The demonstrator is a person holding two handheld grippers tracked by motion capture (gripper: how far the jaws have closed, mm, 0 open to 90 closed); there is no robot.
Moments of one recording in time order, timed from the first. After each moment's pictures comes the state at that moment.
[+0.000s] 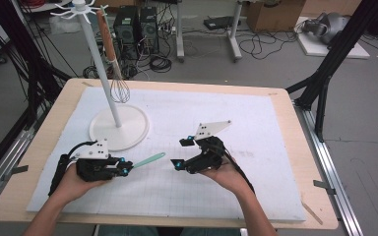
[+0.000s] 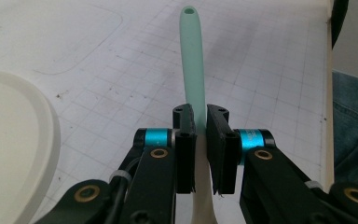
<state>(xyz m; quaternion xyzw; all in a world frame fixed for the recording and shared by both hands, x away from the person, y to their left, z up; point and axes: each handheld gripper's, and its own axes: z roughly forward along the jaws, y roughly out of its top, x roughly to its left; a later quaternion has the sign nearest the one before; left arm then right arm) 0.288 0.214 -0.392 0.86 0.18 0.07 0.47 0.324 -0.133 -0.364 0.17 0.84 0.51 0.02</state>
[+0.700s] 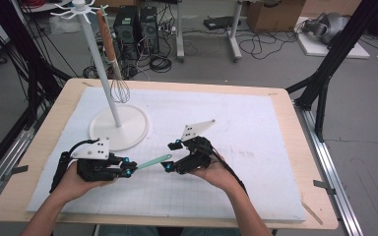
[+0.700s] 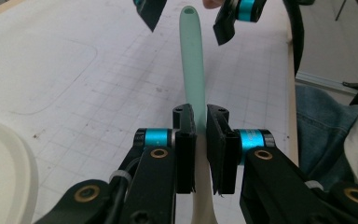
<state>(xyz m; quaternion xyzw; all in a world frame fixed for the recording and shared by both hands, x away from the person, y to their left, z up) 0.280 0.202 -0.370 0.86 0.13 0.05 0.49 0.331 -0.104 -0.375 0.15 0.86 0.49 -0.02</state>
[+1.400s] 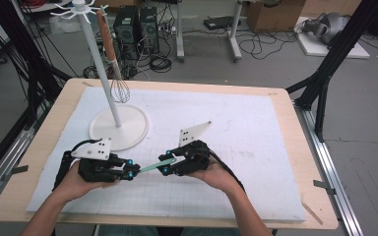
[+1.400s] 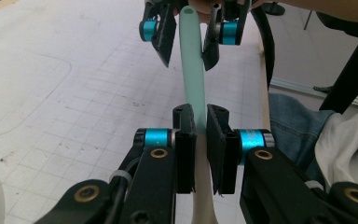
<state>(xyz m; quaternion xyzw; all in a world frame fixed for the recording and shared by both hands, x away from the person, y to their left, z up) 0.280 0.198 -0.367 0.85 0.11 0.02 0.51 0.323 -0.098 -0.372 0.08 0.86 0.51 -0.07</state>
